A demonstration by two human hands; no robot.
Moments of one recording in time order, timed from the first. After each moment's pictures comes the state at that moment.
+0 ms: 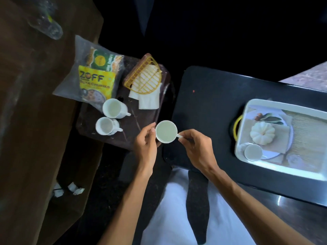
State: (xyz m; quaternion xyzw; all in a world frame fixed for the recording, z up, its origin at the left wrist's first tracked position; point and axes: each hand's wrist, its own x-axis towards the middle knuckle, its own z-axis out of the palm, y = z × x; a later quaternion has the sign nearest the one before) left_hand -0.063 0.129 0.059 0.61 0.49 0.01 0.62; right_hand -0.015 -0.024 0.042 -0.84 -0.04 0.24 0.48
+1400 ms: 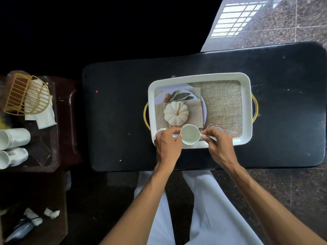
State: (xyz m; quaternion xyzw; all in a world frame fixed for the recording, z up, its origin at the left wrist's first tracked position) left_hand 0.011 -0.229 -0.005 0.86 0.27 -0.21 0.38; right_hand 0.008 -0.402 -0.025 -0.88 0.08 0.20 0.42
